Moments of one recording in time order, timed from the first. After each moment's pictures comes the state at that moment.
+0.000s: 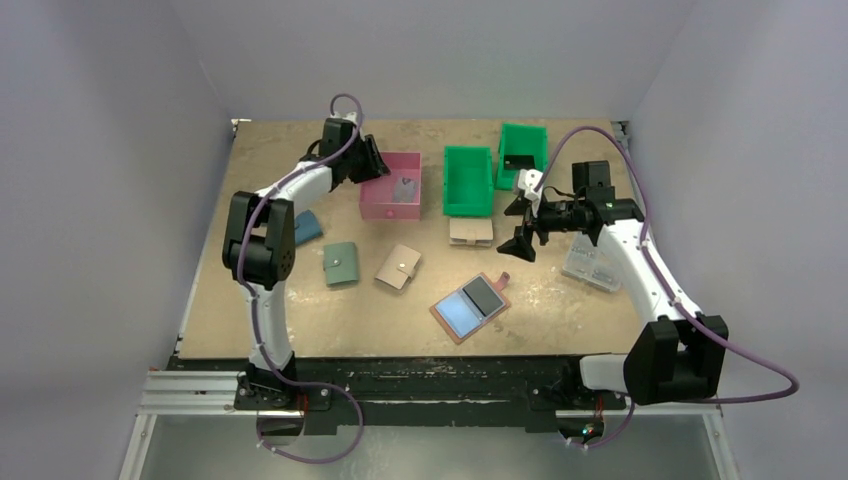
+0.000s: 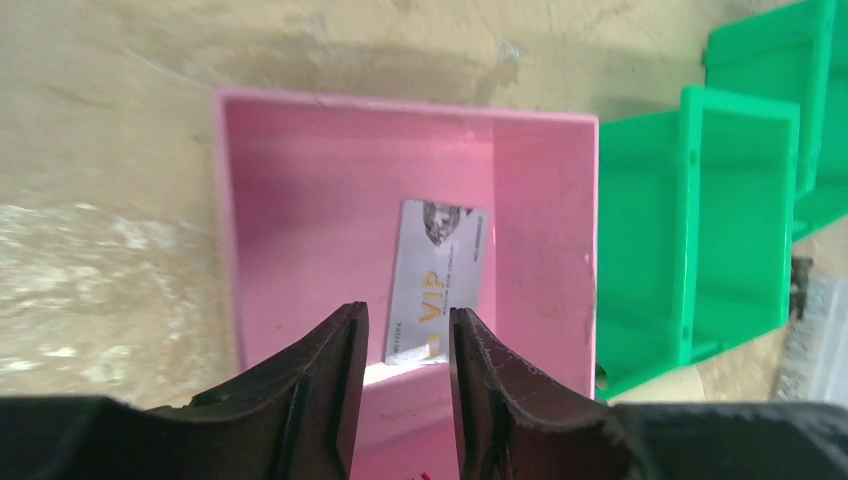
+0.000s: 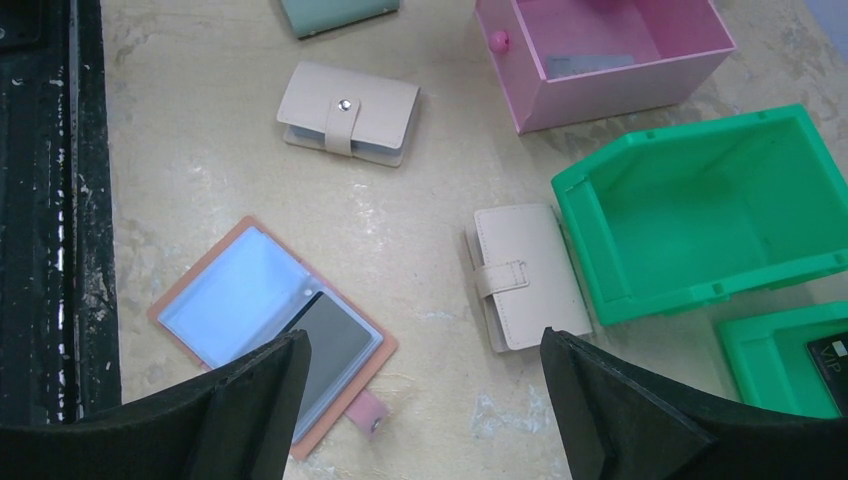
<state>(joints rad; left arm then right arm) -0.23 2.08 1.52 -0.13 0.27 -0.51 0.08 1.31 1.08 -0.70 -0.96 -0.91</state>
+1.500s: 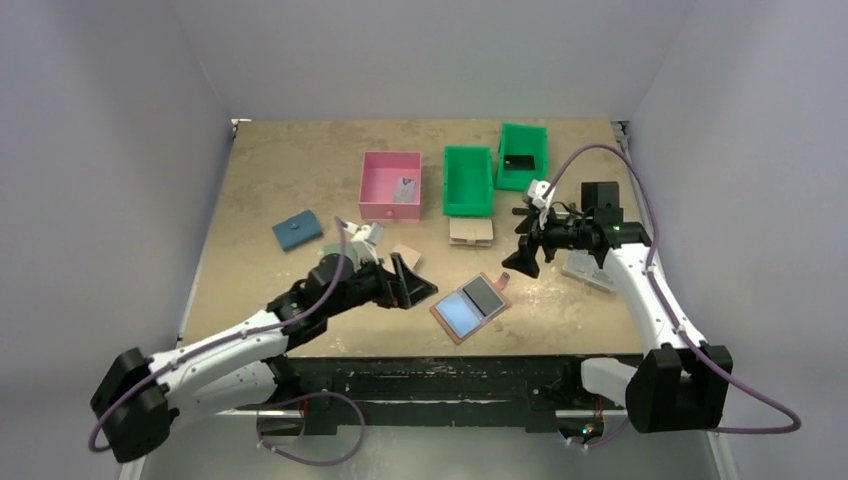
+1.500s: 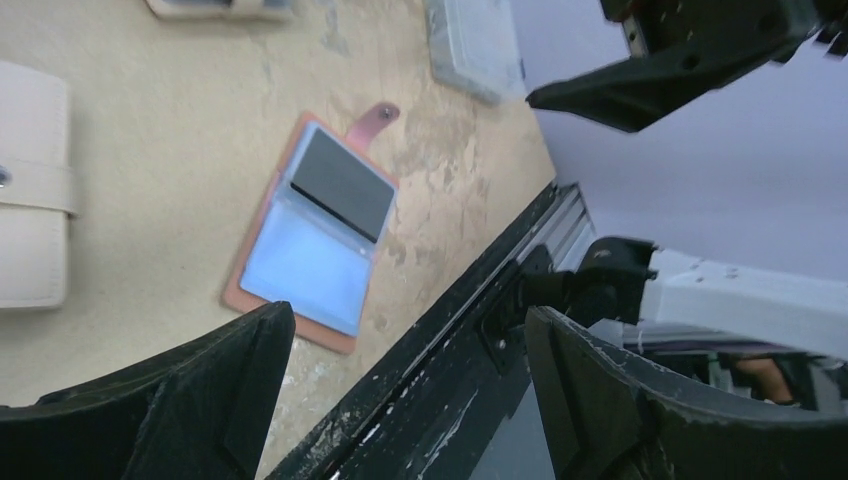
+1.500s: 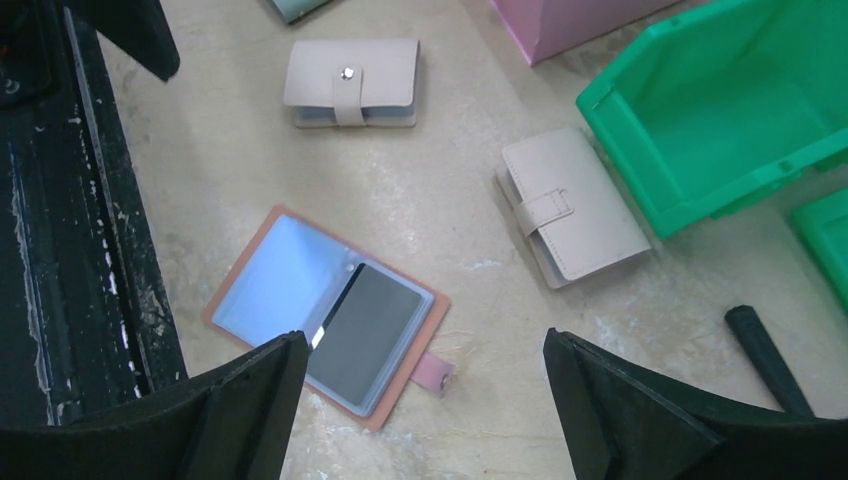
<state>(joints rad) -0.79 0.86 0.46 0.14 0.17 -0.85 0.04 1.16 0.94 -0.66 -0.91 -0.69</state>
